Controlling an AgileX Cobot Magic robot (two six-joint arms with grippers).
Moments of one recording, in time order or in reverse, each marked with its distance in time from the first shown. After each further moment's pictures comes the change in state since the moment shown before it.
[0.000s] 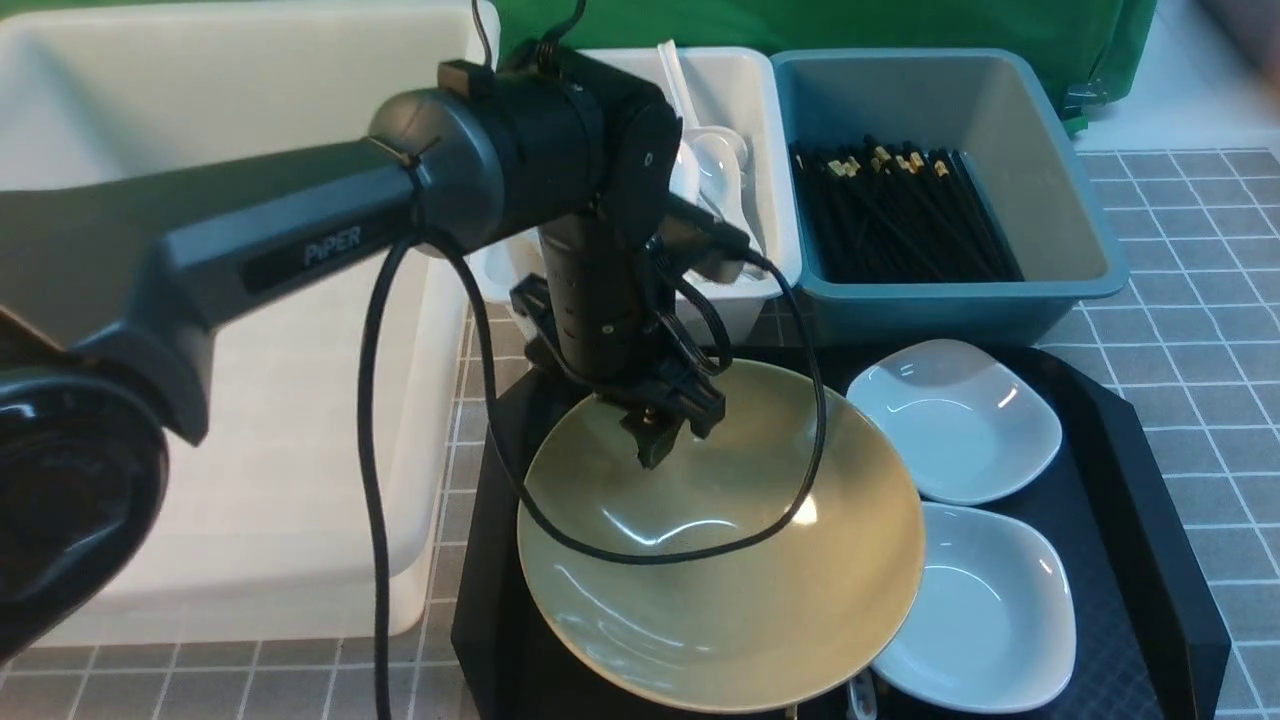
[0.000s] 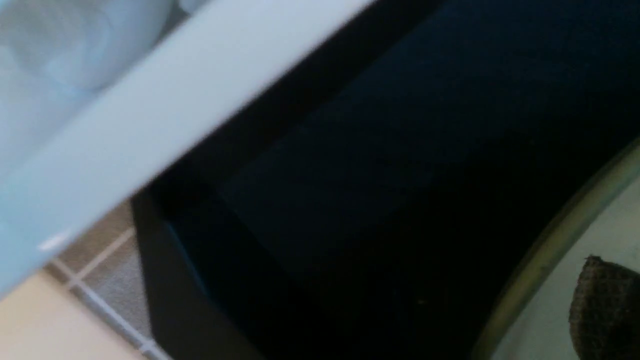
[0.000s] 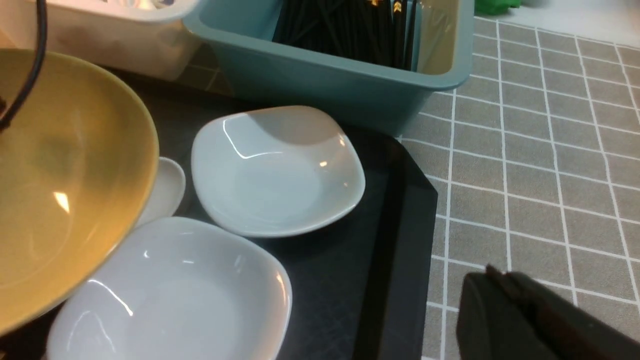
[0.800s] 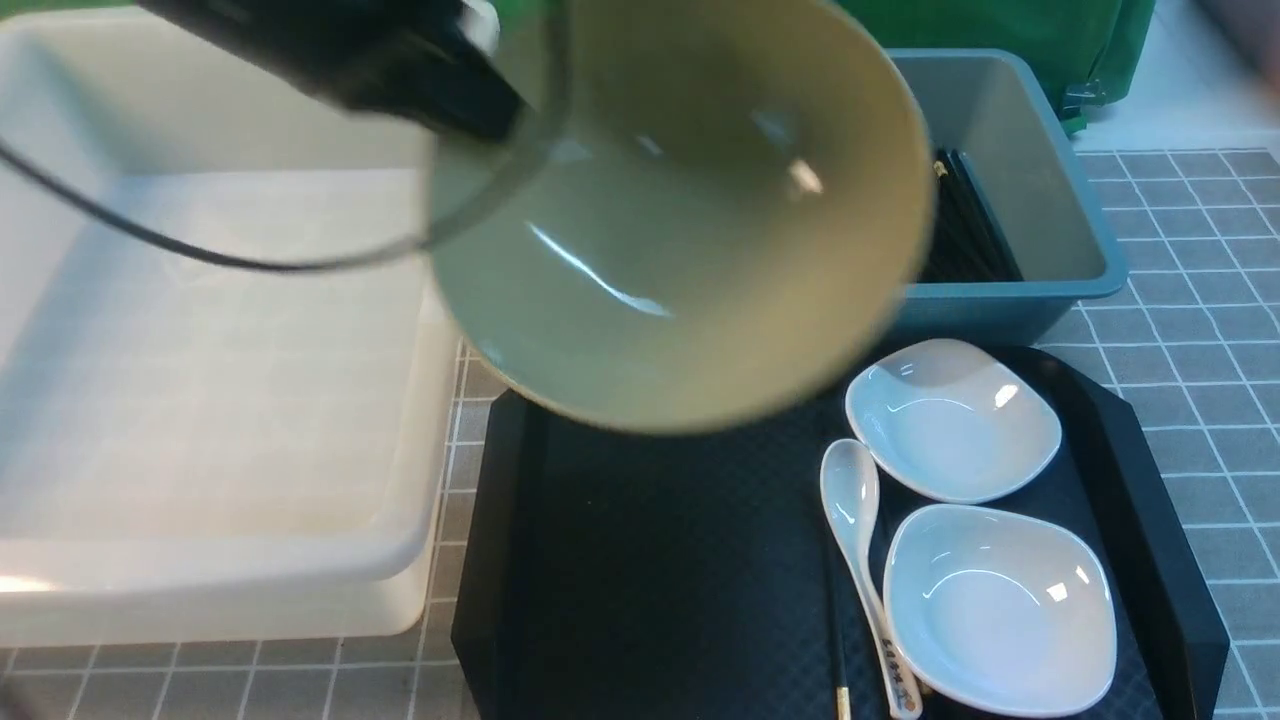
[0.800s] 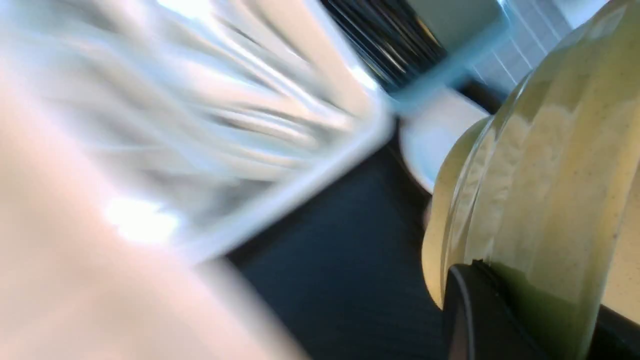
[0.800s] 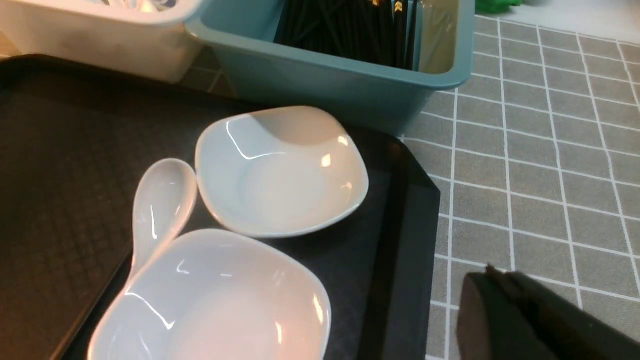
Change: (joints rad) right arm 0.000 0.000 0.000 0.008 0.000 0.004; left arm 0.605 -0.469 0.002 -0.682 0.099 0.409
